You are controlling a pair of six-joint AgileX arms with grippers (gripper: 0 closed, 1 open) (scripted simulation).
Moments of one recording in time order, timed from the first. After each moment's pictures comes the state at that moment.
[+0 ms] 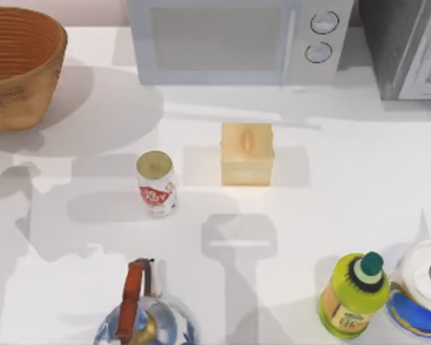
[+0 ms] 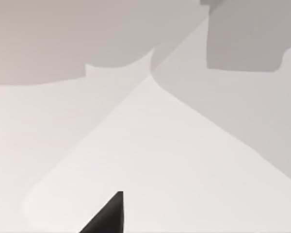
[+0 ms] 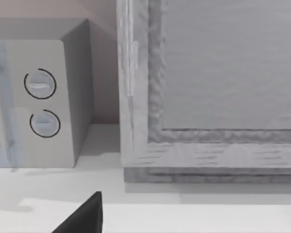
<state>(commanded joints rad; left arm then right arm) 0.20 2.02 1.45 -1.00 0.00 1.01 0.00 0.00 0.00 0.00 0.00 0.00</state>
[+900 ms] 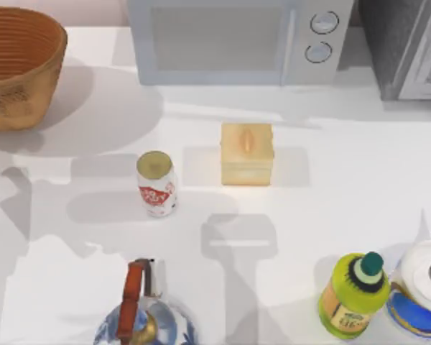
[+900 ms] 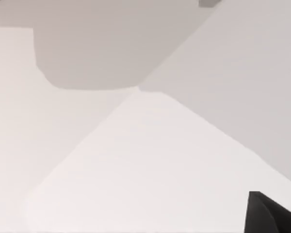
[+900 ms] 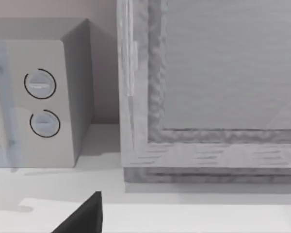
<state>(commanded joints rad) 0.20 2.02 1.45 -1.00 0.00 1.01 0.00 0.00 0.00 0.00 0.00 0.00</state>
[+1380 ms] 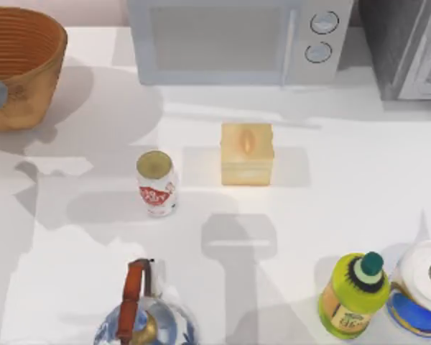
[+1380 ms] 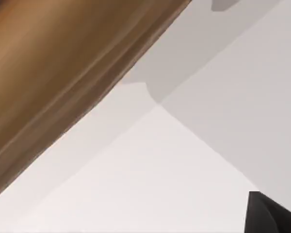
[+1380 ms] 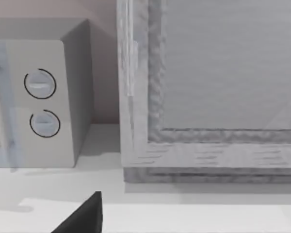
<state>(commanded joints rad) 0.14 2.04 1.48 -1.02 0.00 0.90 0.00 0.00 0.00 0.00 0.00 0.00</state>
